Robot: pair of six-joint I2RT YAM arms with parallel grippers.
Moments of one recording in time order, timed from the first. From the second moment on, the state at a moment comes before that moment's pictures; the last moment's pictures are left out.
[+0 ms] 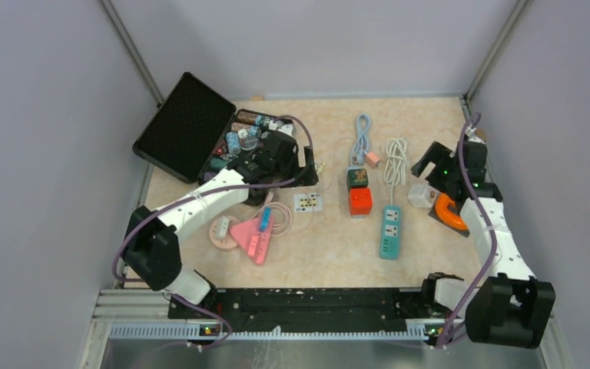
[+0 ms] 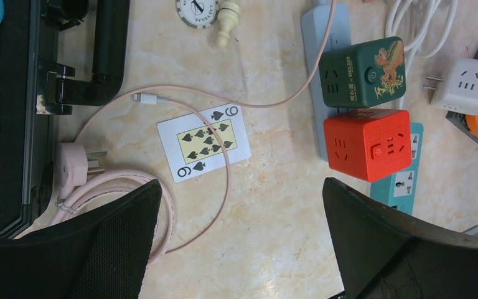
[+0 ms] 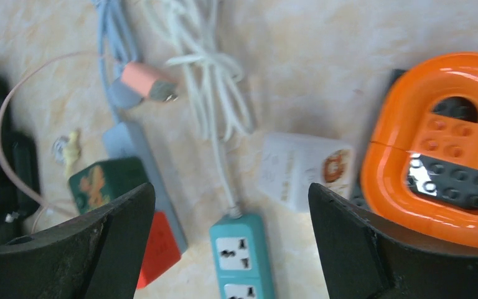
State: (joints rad) left arm -0.68 1.53 1.21 -0.45 -0.06 -0.63; right arm -0.14 1.10 0.83 -0.43 -0.06 0.45
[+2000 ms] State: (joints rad) left arm -0.63 1.76 1.14 -0.06 0.47 -0.92; right arm 0.64 1.37 0.89 -0.49 0.05 0.45
